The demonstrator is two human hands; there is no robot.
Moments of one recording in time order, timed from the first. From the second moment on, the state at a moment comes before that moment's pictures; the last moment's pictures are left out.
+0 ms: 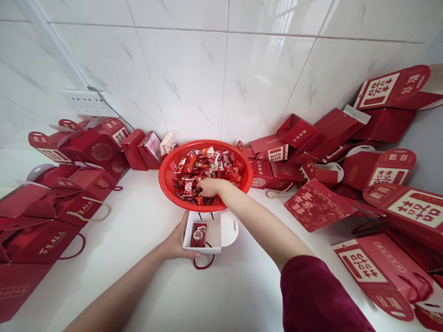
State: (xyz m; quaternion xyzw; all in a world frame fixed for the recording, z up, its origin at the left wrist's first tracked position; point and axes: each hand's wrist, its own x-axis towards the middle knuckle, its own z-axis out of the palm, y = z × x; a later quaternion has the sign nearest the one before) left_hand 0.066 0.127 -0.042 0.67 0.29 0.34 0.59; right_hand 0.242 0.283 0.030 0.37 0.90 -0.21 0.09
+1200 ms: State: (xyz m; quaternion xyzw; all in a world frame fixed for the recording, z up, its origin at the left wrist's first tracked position) left_hand 0.065 0.128 -0.042 0.69 0.31 0.33 0.57; right_hand 0.237 0.276 0.034 0.30 0.88 -0.36 -0.01
